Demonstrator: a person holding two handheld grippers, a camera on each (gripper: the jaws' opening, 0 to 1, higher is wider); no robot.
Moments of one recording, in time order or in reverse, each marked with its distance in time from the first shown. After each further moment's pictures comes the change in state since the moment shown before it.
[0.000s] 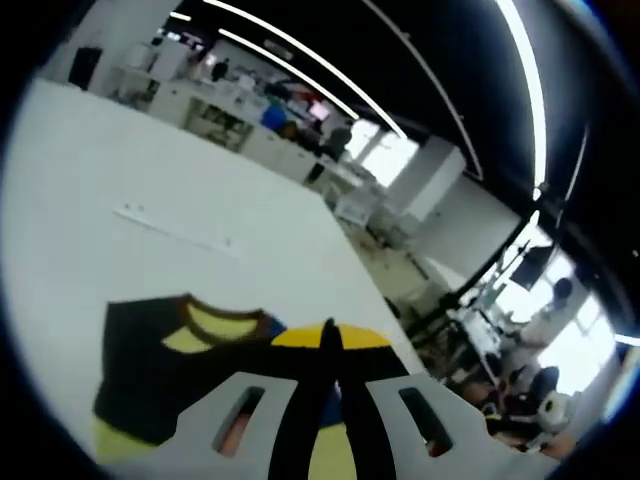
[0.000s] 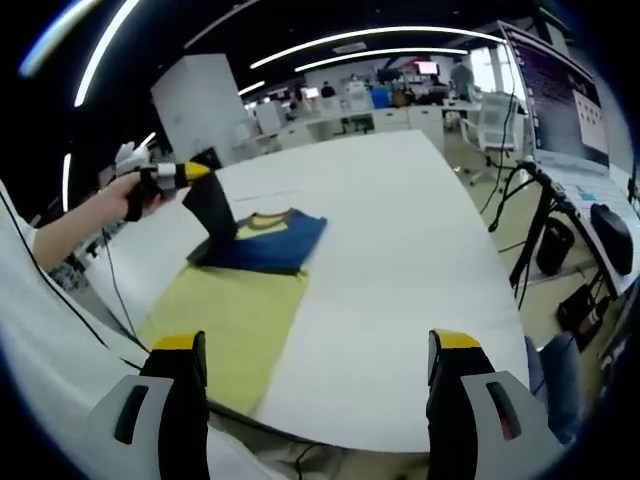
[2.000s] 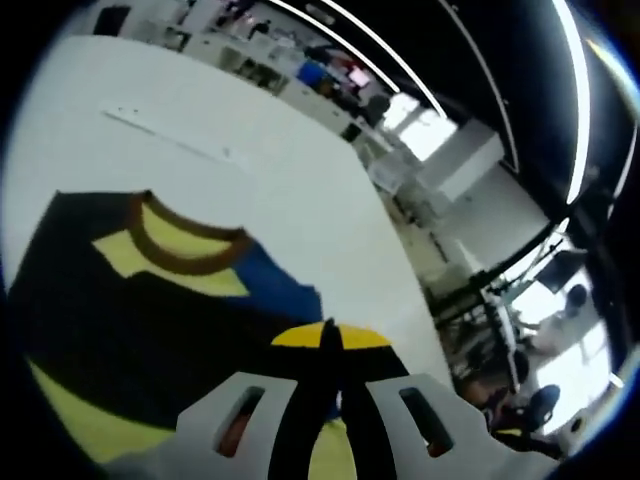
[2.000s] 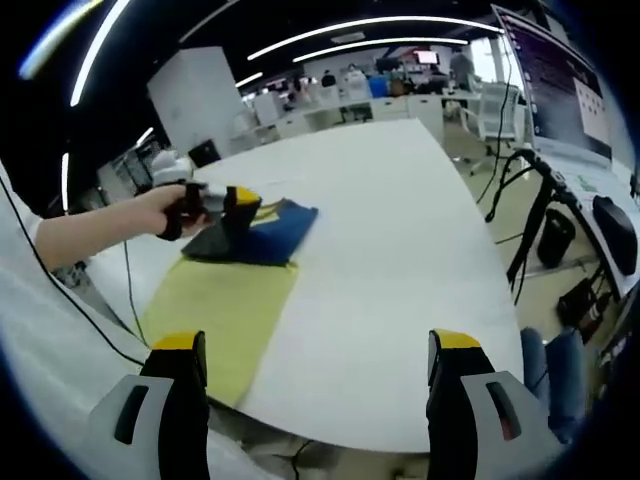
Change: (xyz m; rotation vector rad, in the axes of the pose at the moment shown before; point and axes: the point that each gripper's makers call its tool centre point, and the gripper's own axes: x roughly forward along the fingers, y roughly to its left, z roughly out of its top) left arm 0.093 -0.008 -0.100 -0.143 0.139 0.116; right arm 0.003 -0.023 -0.005 0.008 0.051 0.008
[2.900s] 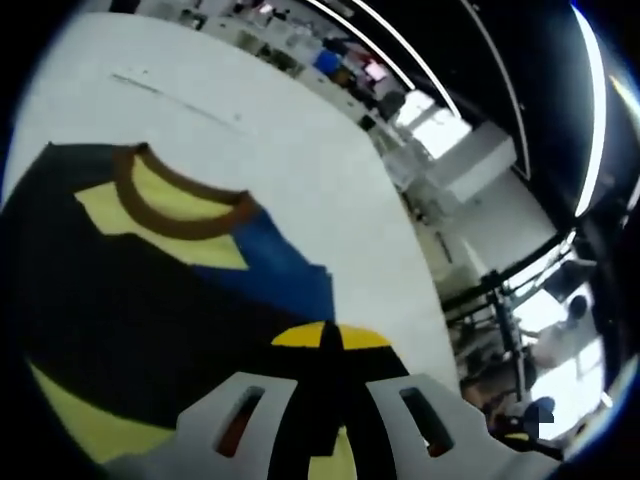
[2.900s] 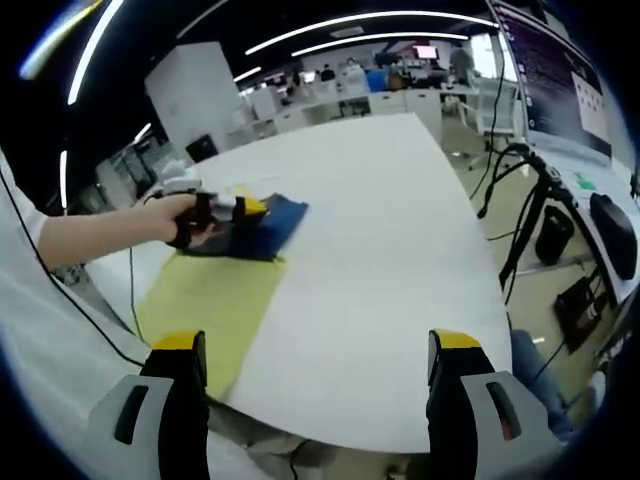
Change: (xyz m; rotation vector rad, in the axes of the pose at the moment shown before) left arm 0.029 0.012 -0.025 -0.072 0.029 0.023; right arm -0.001 -0.018 -0.003 -0.002 0.028 0.000
